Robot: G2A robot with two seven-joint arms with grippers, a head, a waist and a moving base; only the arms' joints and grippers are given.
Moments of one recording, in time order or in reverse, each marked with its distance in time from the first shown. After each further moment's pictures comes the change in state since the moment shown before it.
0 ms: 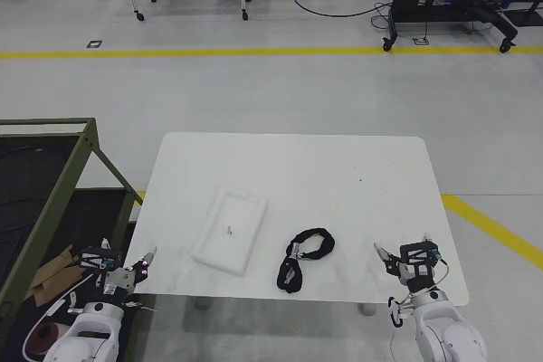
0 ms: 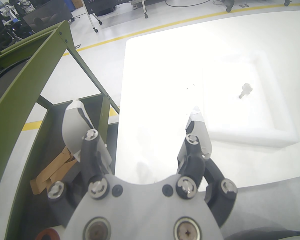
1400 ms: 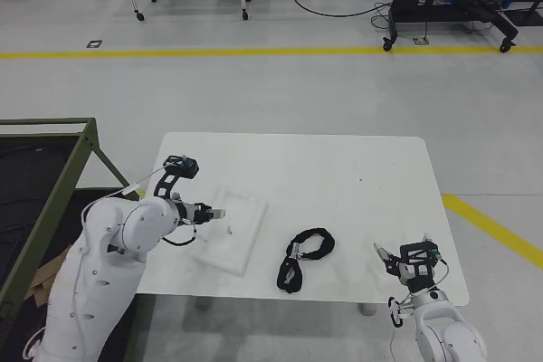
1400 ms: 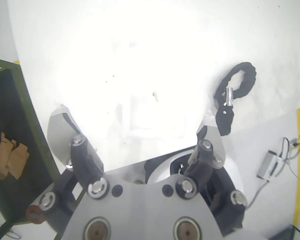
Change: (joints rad) left arm -0.876 -0.063 0.351 0.159 -0.431 0.085 -1.325; right arm 0.000 0.000 0.000 0.000 0.000 0.000 0.000
